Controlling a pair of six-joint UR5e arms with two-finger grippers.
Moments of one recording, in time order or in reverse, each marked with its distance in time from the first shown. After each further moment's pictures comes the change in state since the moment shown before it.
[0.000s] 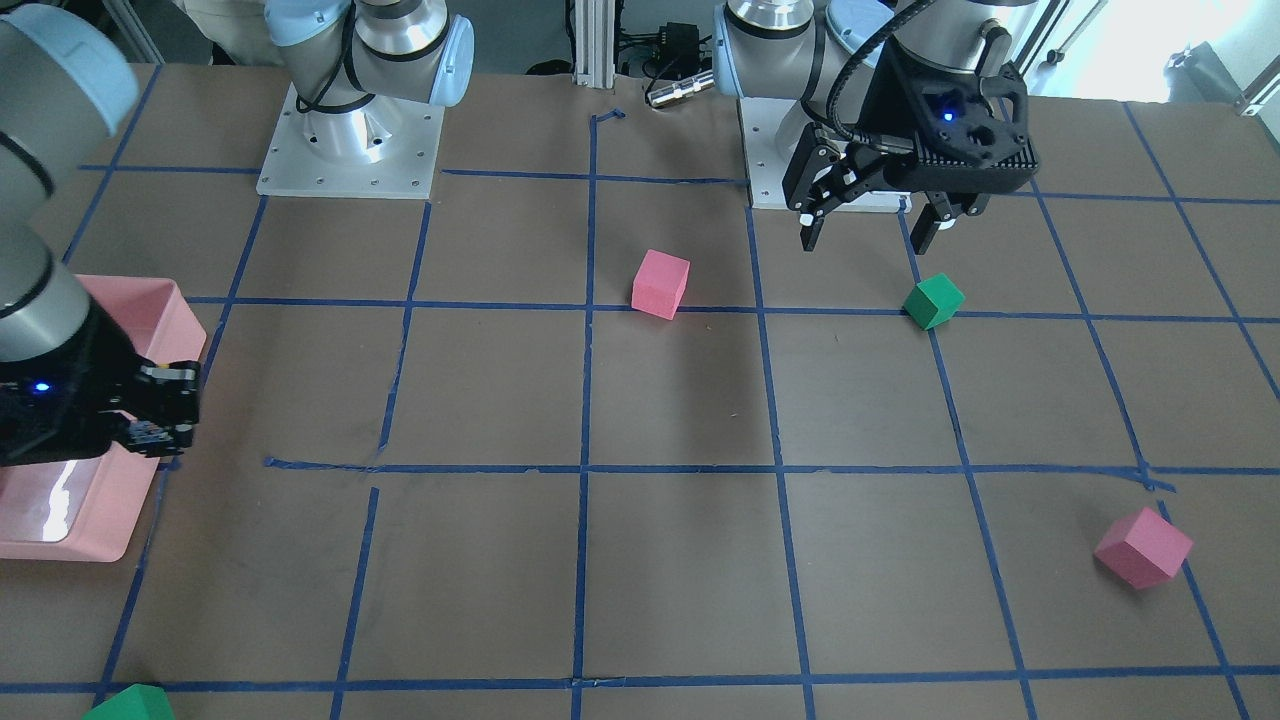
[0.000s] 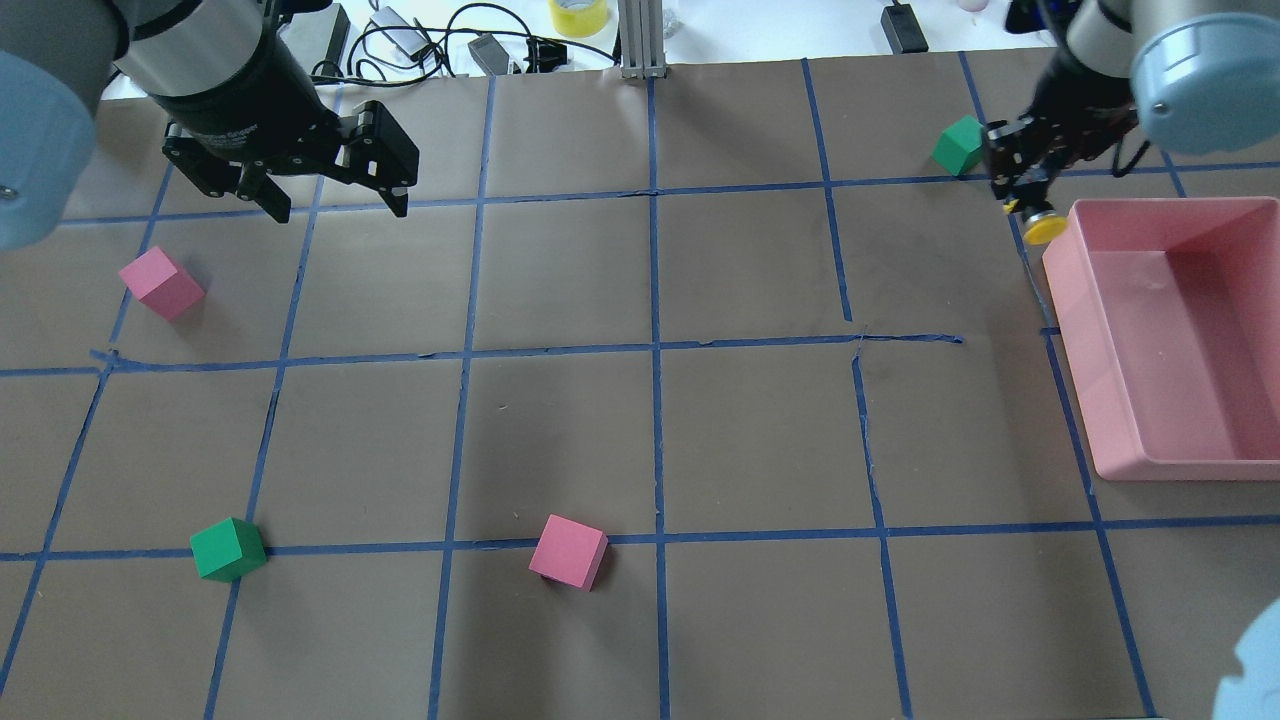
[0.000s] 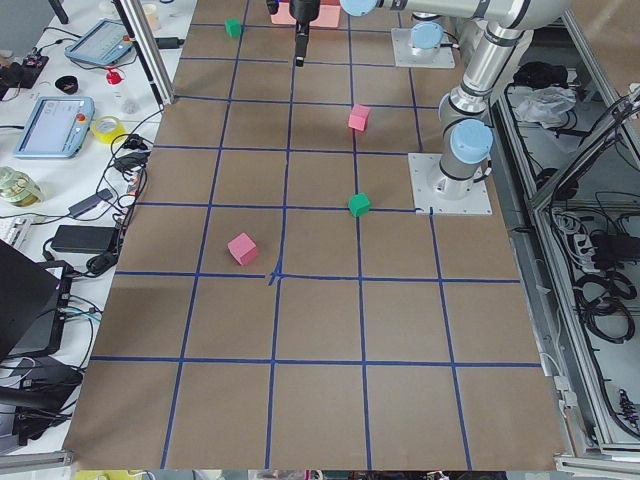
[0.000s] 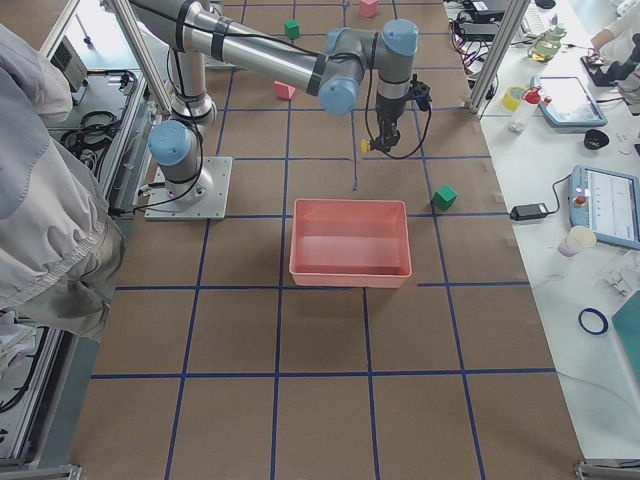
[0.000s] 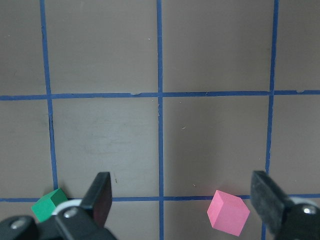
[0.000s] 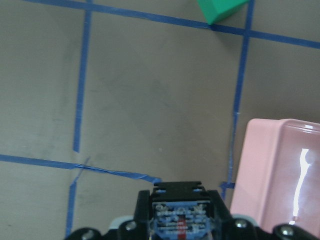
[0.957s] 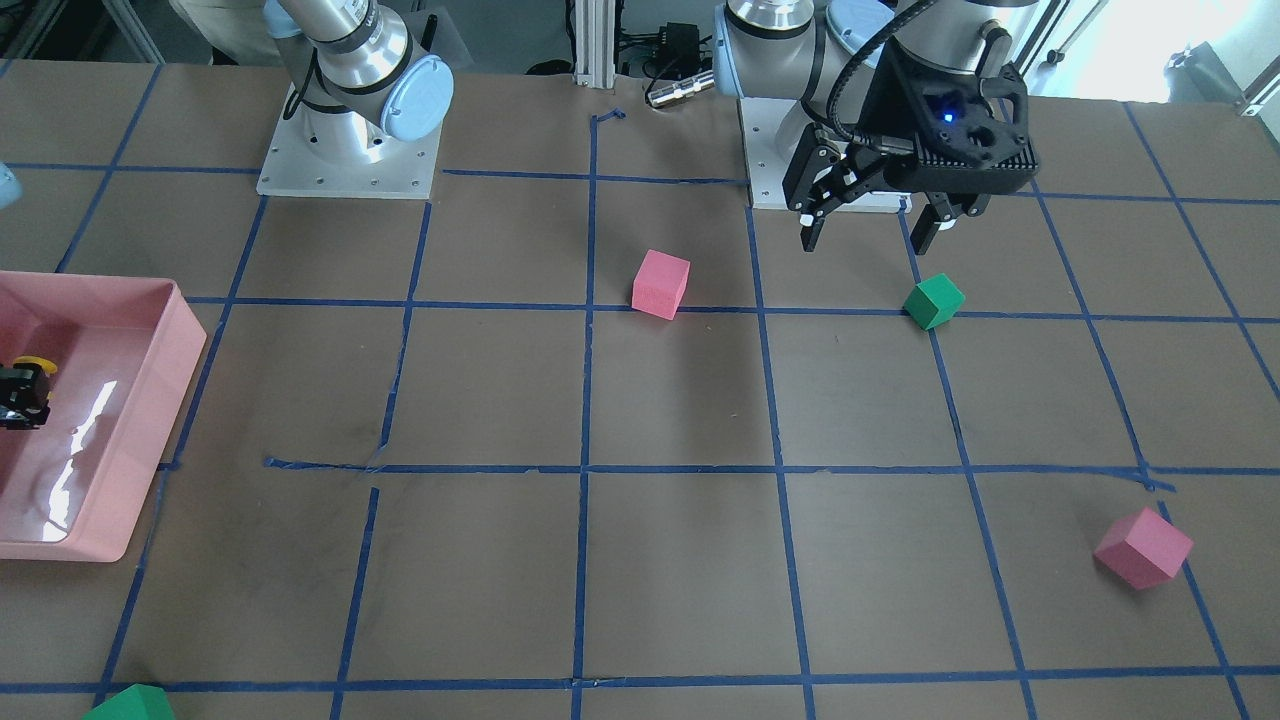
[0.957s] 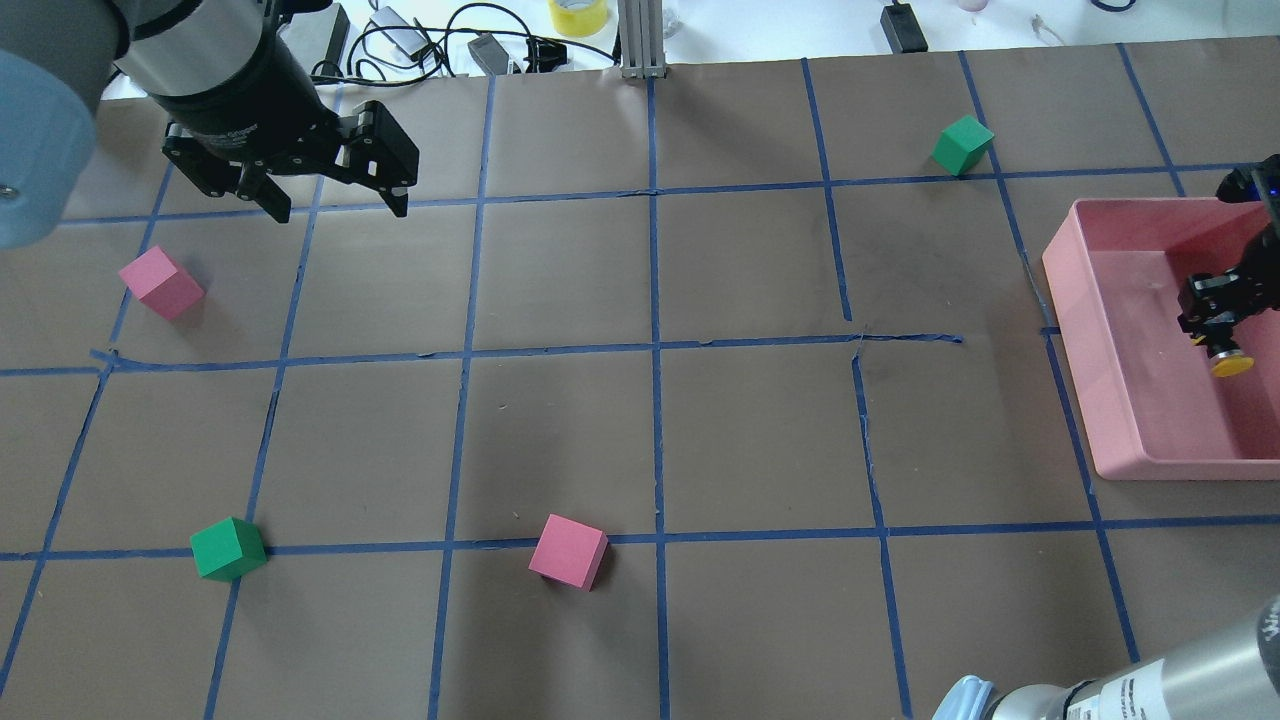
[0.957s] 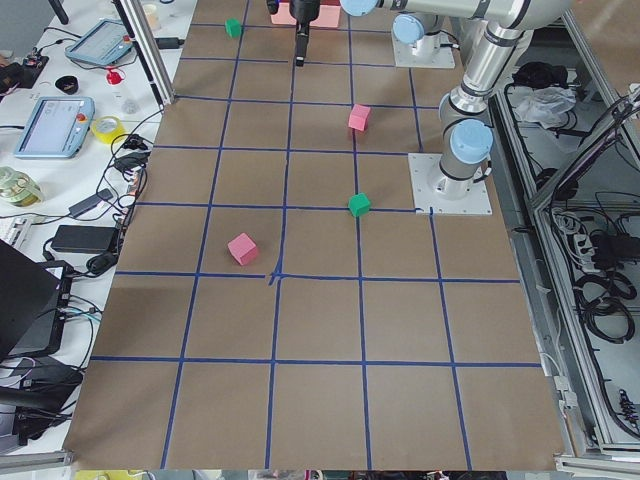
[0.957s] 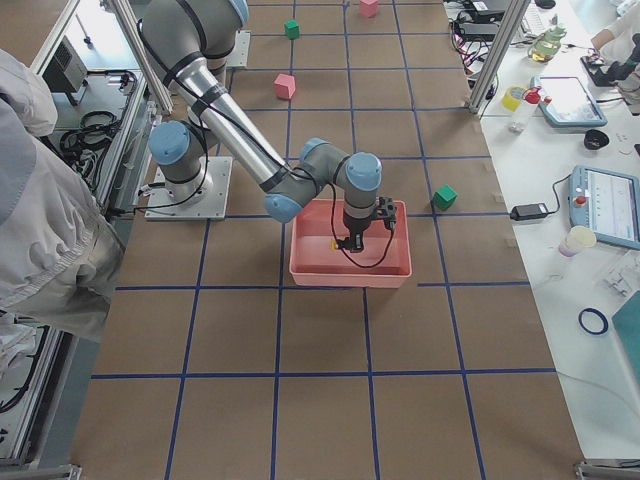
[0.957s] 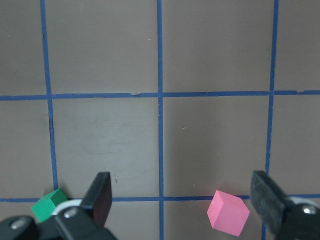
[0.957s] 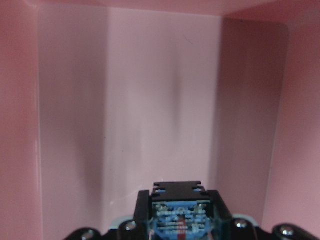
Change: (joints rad) left arm 0.000 0.000 -0.001 -0.001 0.000 0.000; right arm -0.531 0.073 0.258 -0.309 -0.001 -0.435
